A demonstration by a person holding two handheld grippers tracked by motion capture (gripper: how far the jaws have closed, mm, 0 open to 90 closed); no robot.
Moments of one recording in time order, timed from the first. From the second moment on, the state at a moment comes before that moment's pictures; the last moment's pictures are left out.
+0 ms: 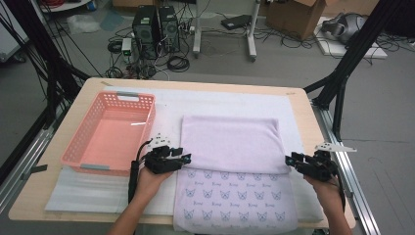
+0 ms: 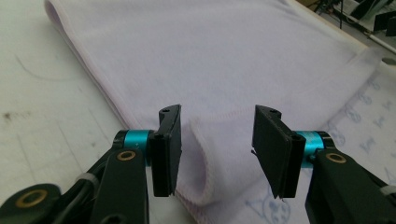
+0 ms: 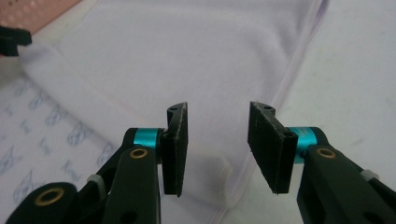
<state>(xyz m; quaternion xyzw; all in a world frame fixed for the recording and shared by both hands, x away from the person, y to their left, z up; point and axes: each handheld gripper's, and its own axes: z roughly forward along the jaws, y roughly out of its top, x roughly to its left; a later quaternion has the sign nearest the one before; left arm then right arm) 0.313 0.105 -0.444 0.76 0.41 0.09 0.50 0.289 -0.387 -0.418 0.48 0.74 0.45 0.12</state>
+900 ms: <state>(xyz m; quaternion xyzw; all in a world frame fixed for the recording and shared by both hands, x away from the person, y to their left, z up) 0.260 0.116 -0.447 0.75 0.38 0.11 0.53 0.248 -0.387 -0.432 0.45 0.77 0.44 0.11</state>
